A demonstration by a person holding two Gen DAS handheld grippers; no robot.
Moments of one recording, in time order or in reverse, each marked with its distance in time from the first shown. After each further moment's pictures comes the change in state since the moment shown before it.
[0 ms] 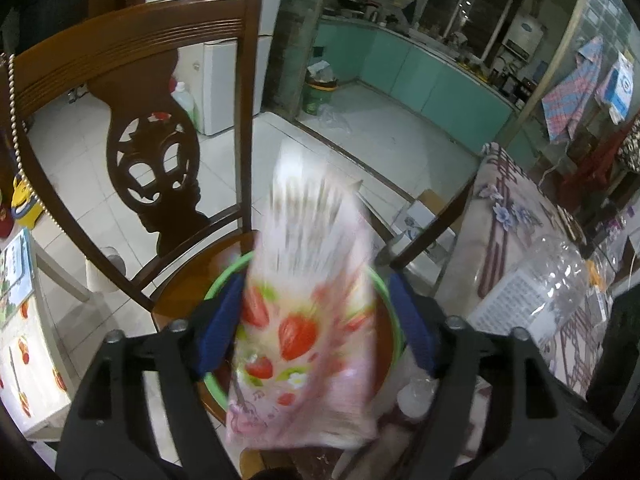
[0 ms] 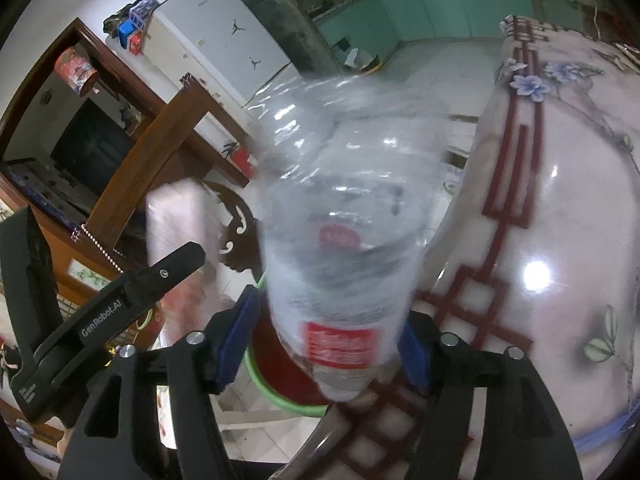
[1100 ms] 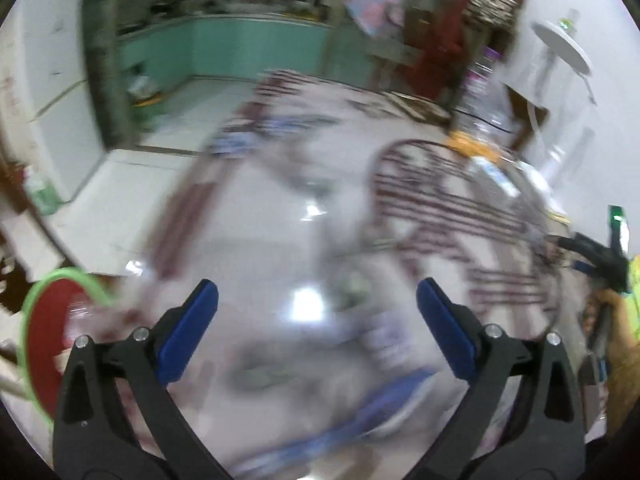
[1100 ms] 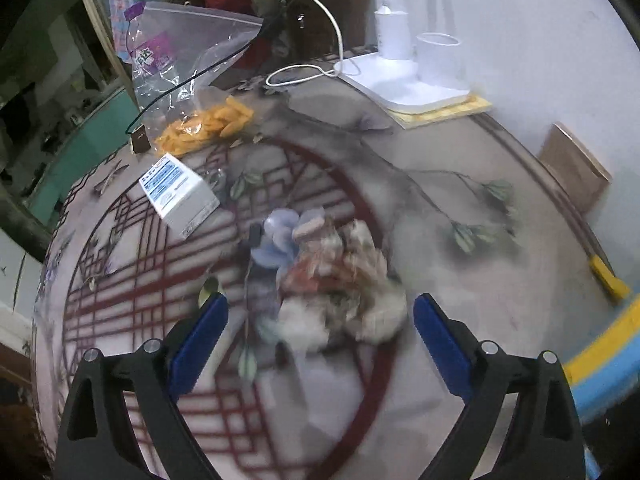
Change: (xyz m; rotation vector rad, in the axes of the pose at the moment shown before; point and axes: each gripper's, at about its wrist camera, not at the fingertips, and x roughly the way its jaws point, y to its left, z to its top) left arm 0.020 -0.325 -0.104 0.482 0.106 -0.382; right arm -0.354 -0.474 -0.059 0.573 -0.305 -0.785
